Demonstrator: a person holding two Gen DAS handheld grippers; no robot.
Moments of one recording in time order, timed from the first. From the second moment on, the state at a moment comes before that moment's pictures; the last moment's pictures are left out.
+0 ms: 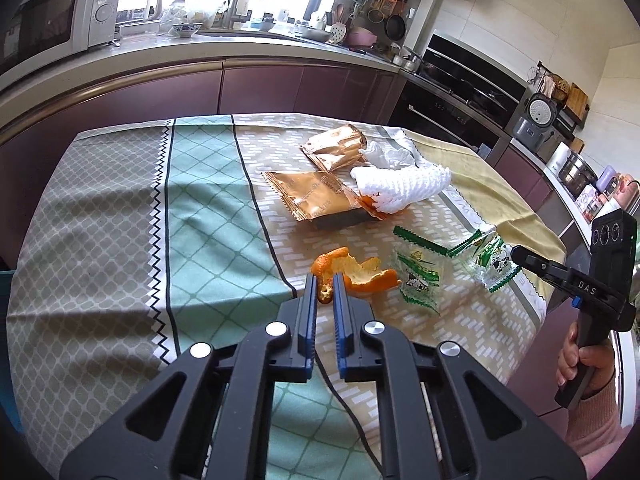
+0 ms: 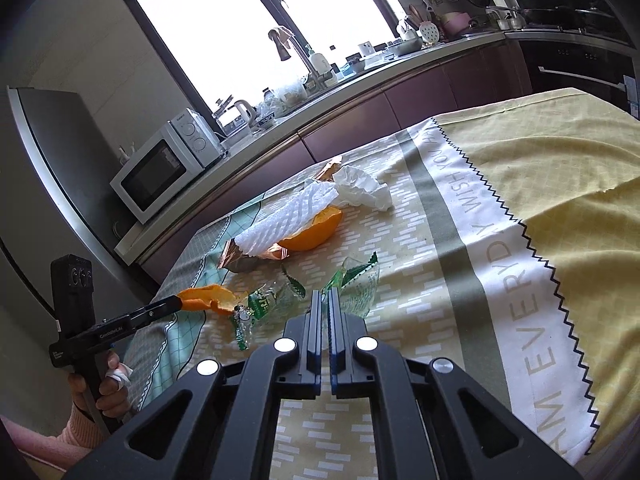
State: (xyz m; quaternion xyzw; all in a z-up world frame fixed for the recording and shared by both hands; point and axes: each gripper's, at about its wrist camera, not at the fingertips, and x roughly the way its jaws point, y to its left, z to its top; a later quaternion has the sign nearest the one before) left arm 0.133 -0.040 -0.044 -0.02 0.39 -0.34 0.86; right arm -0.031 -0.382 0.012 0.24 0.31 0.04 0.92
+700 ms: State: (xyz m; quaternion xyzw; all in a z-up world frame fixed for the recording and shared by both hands) left arm 0.116 0.056 -0.028 -0.06 0.37 -0.30 0.88; right arm -0.029 -0.380 0.003 0.24 0.34 0.00 0.91
